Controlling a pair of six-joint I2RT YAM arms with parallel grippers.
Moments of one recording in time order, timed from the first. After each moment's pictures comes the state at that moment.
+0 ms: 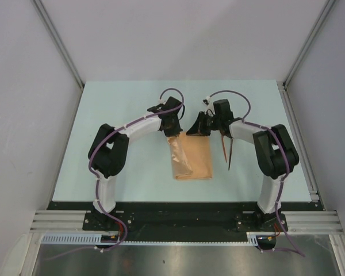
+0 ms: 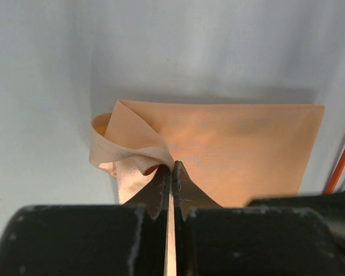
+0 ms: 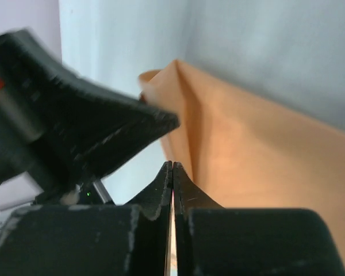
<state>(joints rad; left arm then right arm) -0.61 2.02 1.54 -0.57 -0.10 -0.77 0.38 1.87 1.14 0.05 -0.67 0.64</state>
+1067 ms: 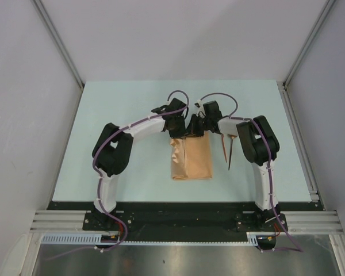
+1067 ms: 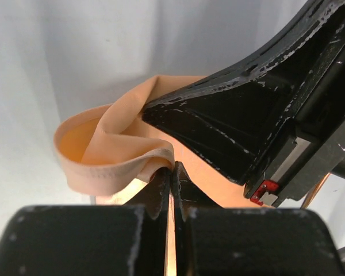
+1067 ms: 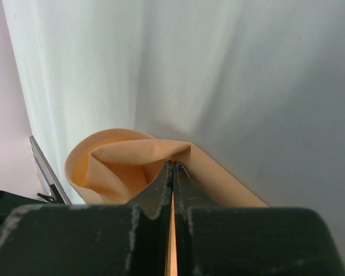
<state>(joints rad) -0.63 2.05 1.55 -0.53 0.02 -0.72 0.41 2.18 1.37 0.03 -0.62 0.60</state>
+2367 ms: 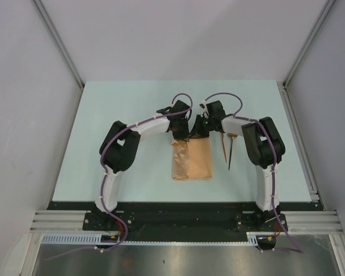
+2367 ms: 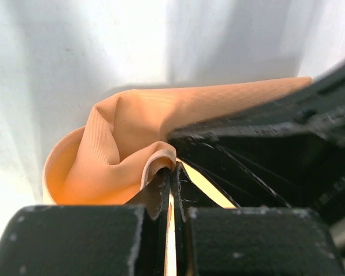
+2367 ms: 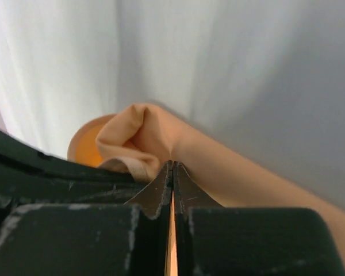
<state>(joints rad) -0.64 2.16 1.61 -0.52 0.08 -0.73 0.39 2.11 1.34 -0.10 -0.54 0.57</state>
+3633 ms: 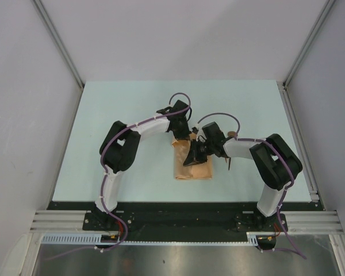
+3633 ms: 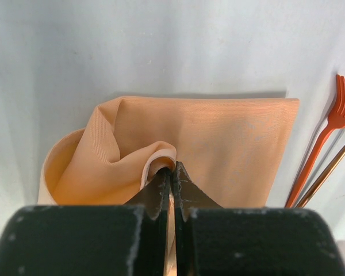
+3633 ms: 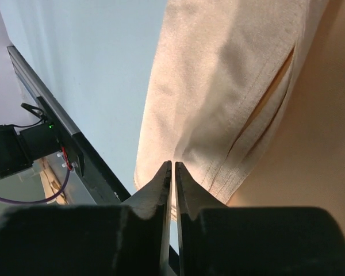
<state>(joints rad) -0.64 2.16 1.61 -0.49 0.06 -0.85 0.57 1.78 0.89 -0.01 -0.63 0.61</state>
